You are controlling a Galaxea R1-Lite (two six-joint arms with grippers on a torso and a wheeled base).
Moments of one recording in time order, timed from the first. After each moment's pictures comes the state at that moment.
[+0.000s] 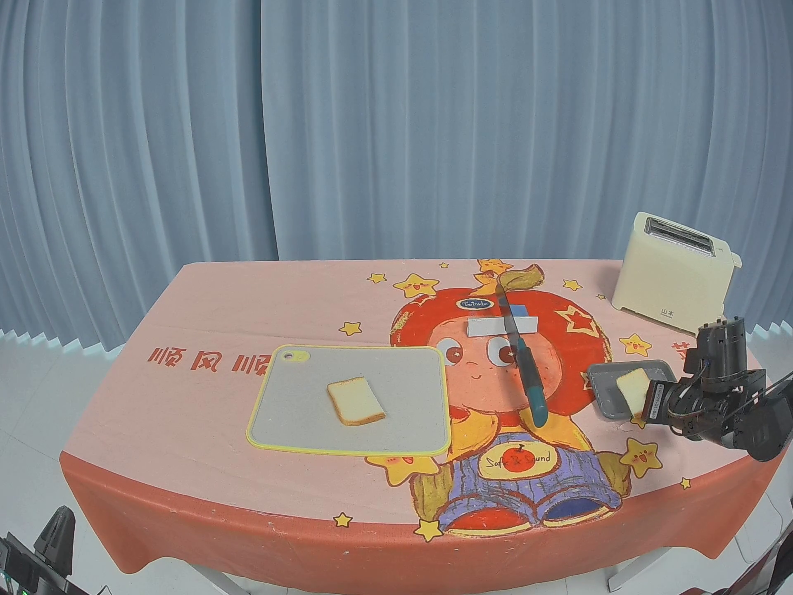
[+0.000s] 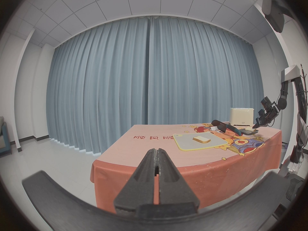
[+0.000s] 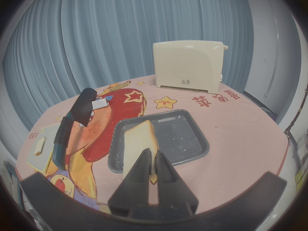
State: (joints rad) left arm -0.01 0.04 -0.02 0.00 -0.01 0.00; right arm 0.21 1.74 -0.44 -0.58 -0.27 0.35
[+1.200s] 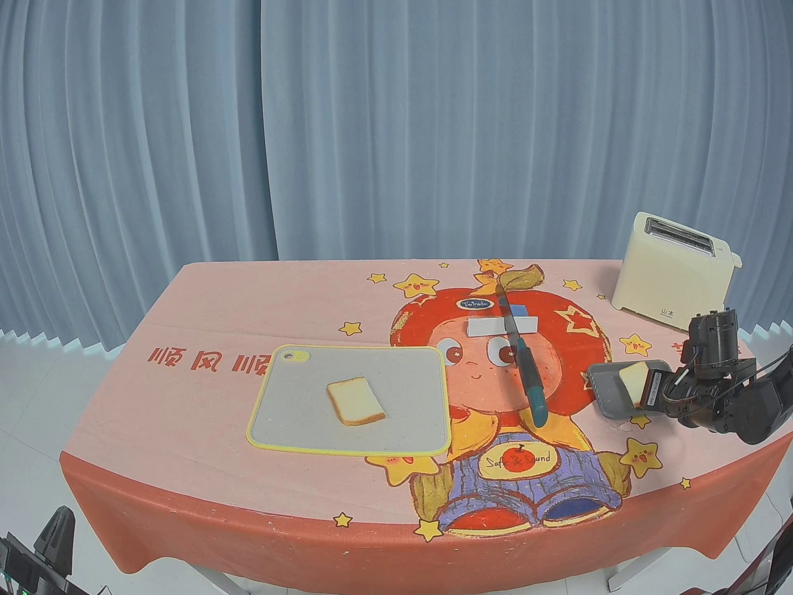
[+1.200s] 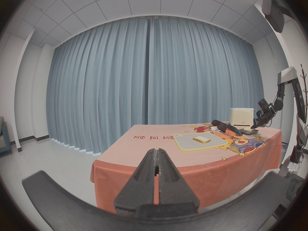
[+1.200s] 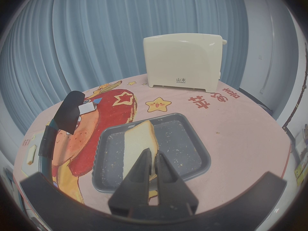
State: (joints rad) left arm -0.01 0.04 -0.02 0.00 -0.01 0.00; right arm 0.16 1.81 -0.51 -0.58 -0.27 0.36
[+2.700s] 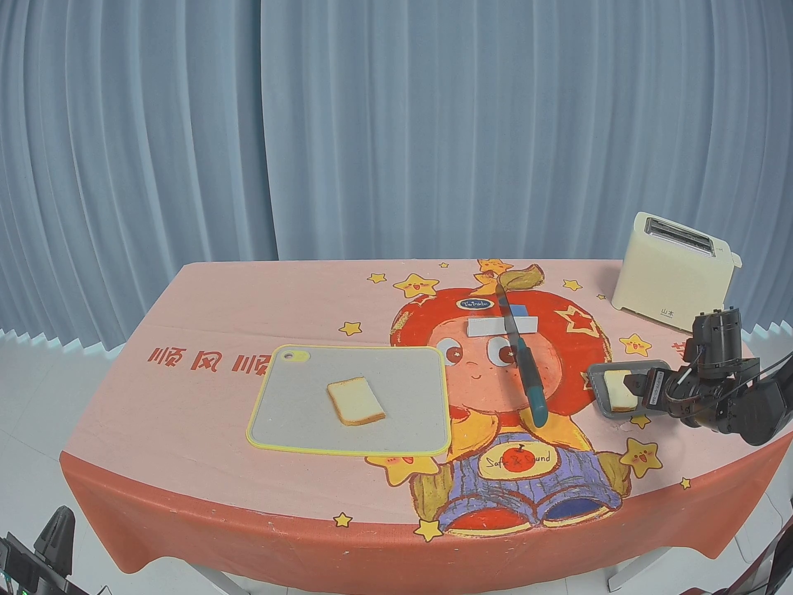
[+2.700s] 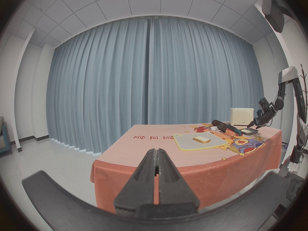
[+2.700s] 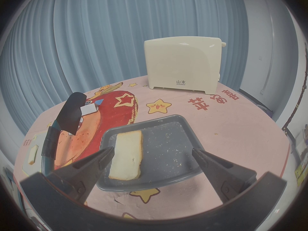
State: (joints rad) left arm -0.01 0.04 -0.02 0.00 -0.01 0.00; right arm 0.16 1.79 -0.50 -0.58 -0.27 0.35
